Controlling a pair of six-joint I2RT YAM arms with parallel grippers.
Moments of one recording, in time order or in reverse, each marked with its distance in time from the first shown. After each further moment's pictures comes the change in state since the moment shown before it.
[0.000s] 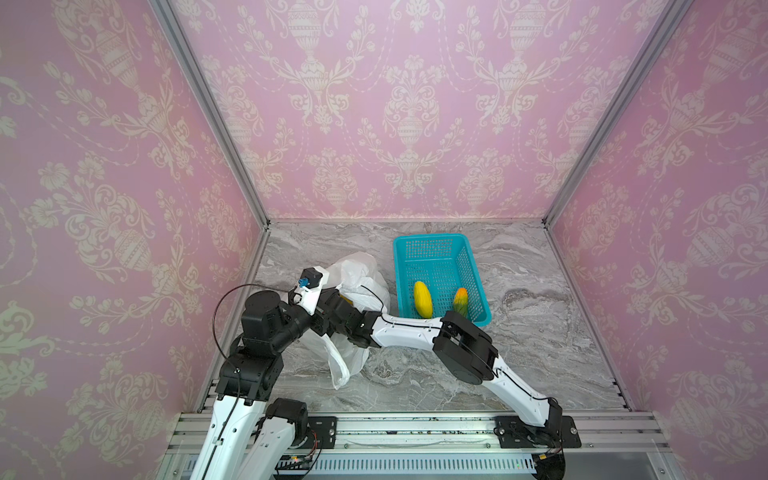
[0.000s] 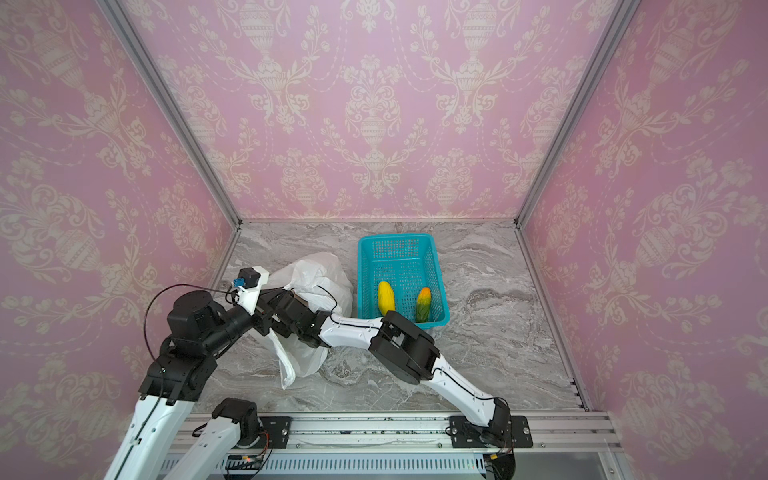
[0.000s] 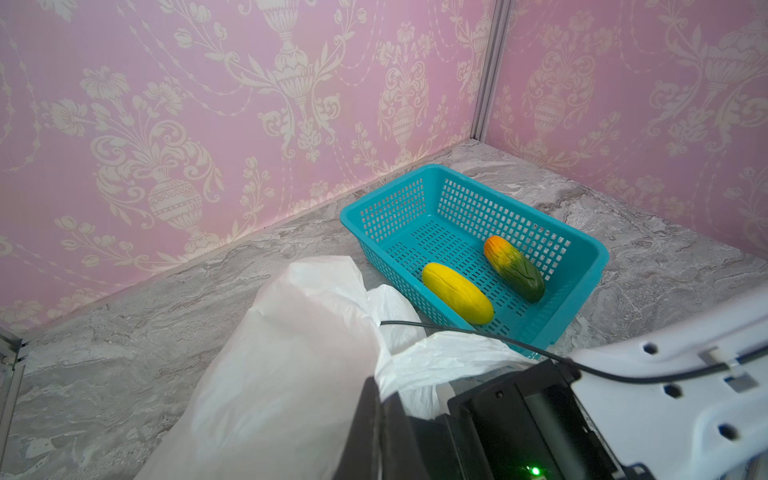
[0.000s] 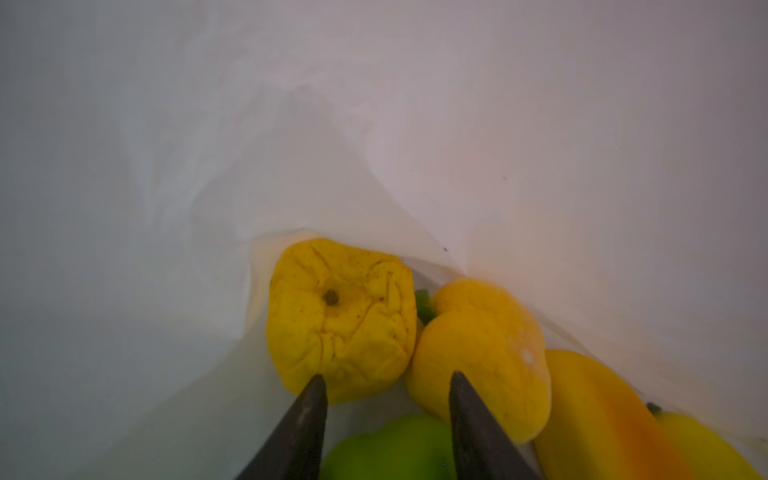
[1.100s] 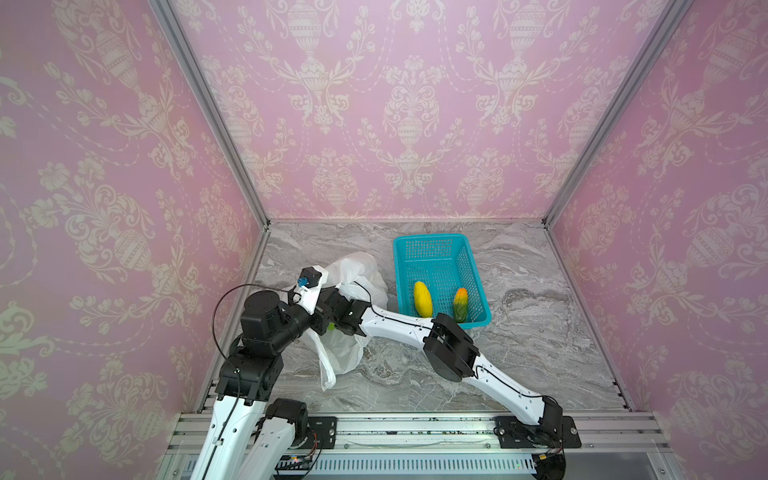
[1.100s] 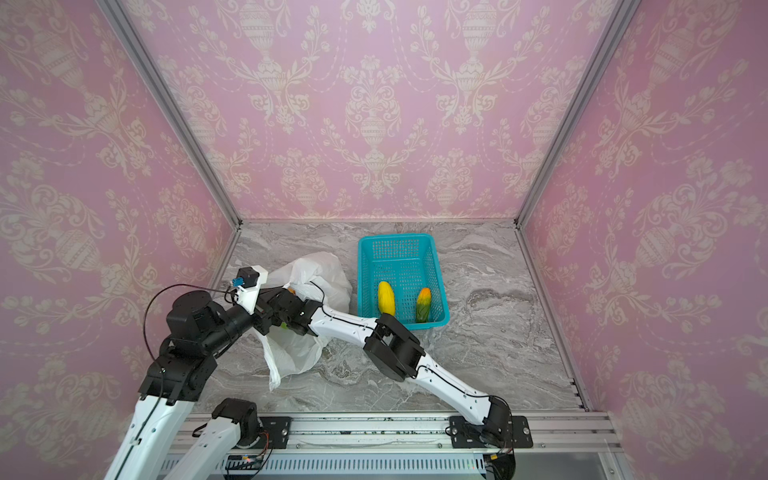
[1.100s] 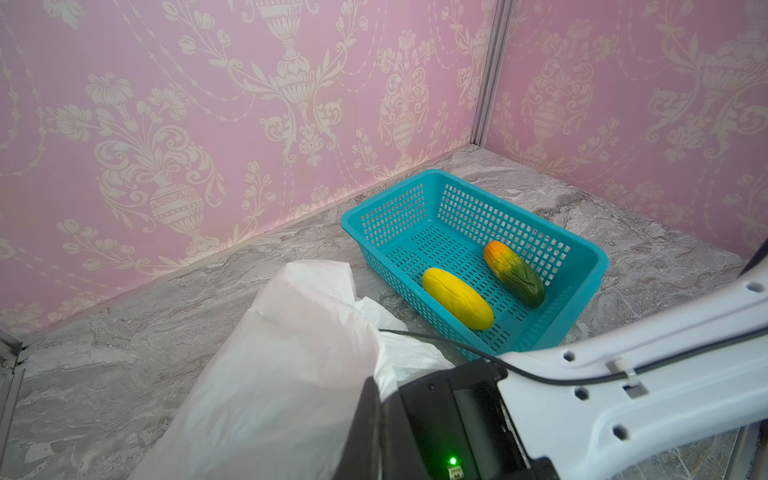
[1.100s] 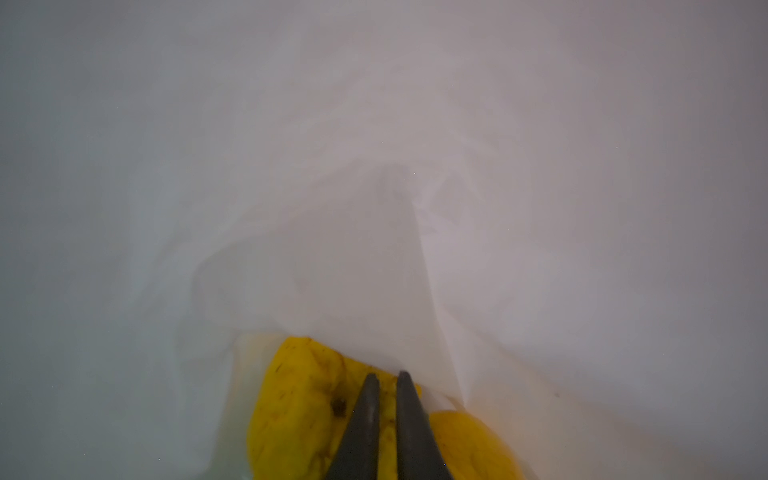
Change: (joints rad) left arm 0.004 0.000 0.000 0.014 0.003 -0.011; right arm -0.018 0.202 0.392 -0.133 -0.061 -0.267
